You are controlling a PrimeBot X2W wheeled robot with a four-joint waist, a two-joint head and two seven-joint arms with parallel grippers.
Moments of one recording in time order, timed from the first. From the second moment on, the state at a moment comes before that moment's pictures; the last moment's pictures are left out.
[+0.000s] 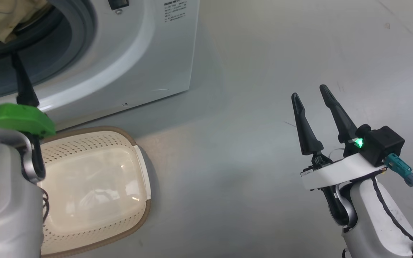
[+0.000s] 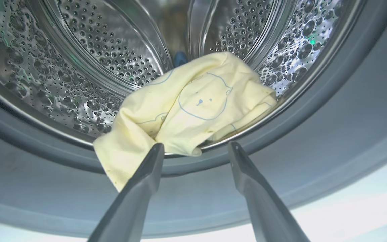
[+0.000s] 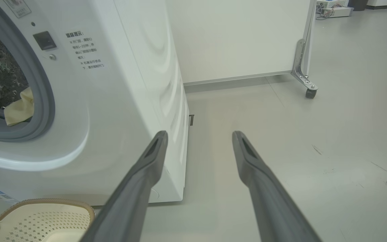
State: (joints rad) left arm -0.66 0.15 0.02 0.59 -0.32 0.09 -0.26; right arm -0.26 -0.10 0.26 0.11 0.36 0.12 -0.25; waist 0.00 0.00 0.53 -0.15
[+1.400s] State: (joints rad) left arm -0.08 0.05 -0.07 0.24 -0.29 0.10 -0.26; right arm -0.09 -0.11 0.25 0.15 0.32 0.12 -0.25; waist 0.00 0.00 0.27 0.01
